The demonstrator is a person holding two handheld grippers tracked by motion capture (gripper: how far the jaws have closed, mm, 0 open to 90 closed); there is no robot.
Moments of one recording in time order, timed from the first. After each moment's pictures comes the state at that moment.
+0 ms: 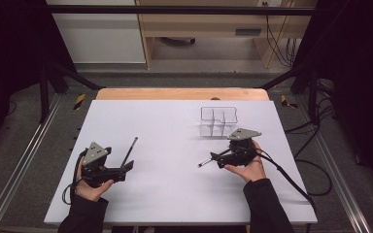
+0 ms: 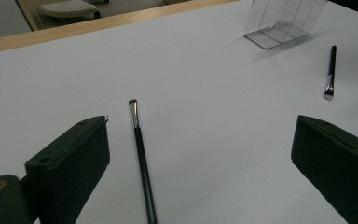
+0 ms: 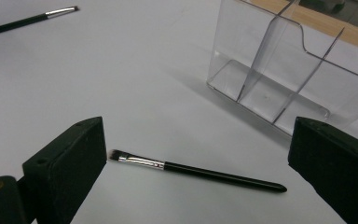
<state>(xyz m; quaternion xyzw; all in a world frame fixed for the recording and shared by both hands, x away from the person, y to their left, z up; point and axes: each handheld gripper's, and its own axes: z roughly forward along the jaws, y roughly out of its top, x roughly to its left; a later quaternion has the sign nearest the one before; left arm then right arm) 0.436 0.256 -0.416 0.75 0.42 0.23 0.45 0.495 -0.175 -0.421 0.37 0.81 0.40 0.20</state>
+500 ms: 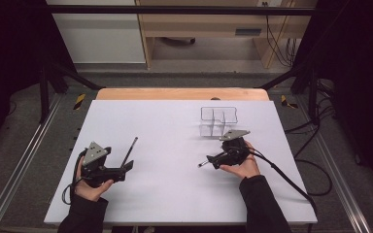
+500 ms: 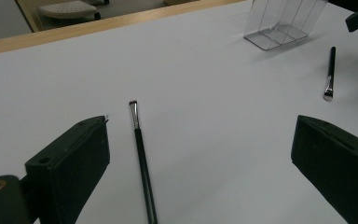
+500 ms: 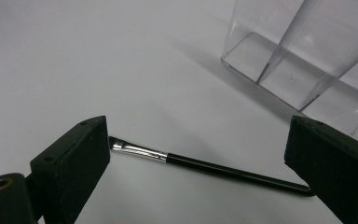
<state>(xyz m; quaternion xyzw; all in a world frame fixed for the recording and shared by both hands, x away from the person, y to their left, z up) 0.436 0.256 -0.415 0.75 0.42 0.23 0.45 0.512 -0.163 -0.444 0.36 0.84 0.36 0.17</state>
